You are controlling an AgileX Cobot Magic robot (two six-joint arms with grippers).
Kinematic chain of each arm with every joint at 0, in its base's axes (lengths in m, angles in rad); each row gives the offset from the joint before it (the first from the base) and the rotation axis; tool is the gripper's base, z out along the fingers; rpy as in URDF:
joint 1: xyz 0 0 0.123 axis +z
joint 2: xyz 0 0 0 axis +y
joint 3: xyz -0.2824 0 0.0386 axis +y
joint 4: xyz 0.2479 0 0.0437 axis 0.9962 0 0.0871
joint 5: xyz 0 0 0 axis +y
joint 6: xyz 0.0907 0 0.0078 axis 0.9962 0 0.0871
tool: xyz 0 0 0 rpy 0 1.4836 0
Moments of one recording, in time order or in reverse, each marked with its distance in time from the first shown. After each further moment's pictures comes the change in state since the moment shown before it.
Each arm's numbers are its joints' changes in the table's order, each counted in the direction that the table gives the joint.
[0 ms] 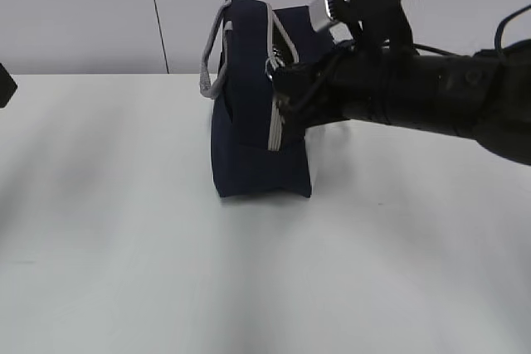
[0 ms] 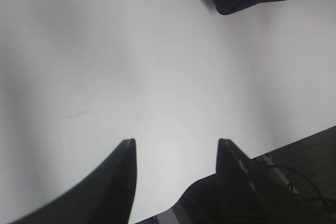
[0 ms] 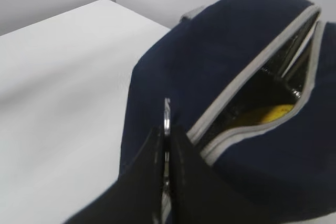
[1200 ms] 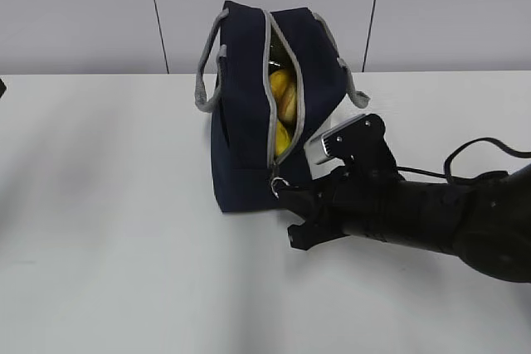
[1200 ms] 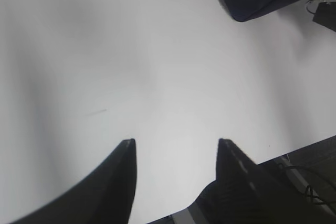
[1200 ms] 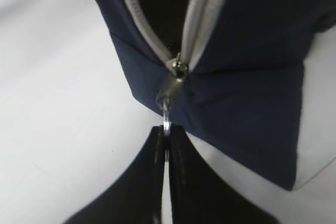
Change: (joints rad) left arm 0.000 0.000 0.000 0.056 0.000 0.000; right arm 0.000 0.260 0.203 0.146 -0.261 -0.120
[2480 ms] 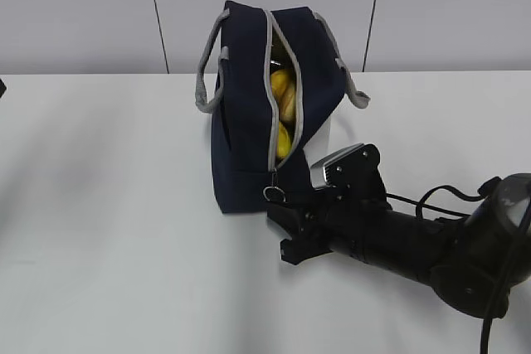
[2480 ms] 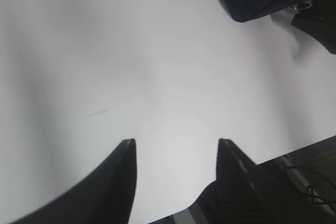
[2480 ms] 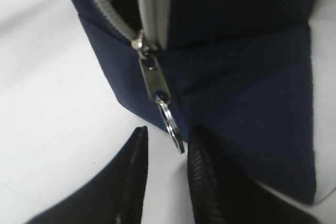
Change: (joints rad) left arm 0.000 0.000 0.000 0.000 0.000 0.004; right arm 0.000 0.224 -0.002 0.124 -0.316 -0.117
